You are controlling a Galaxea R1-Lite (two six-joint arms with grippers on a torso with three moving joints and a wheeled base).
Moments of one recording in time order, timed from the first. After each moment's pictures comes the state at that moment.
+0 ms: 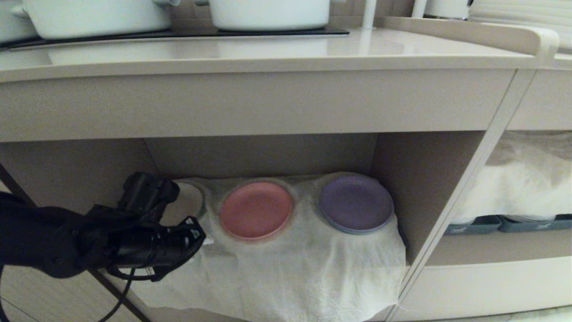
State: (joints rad) left arm -0.31 1.72 -0.70 -0.09 -0.04 -0.98; right arm 0.00 0.00 0.00 -0.01 -0.05 0.10
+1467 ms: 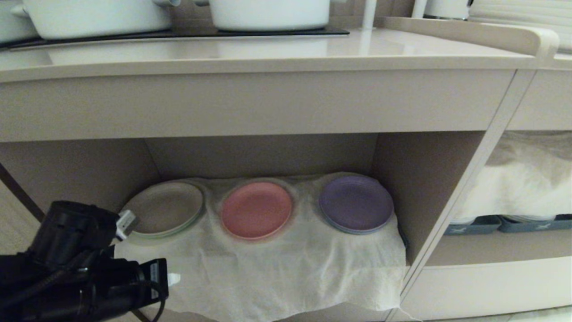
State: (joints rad) left arm -0.41 1.34 -0.50 0.00 0.00 -0.62; right arm 0.00 0.00 0.00 -0.01 -0.06 0.10
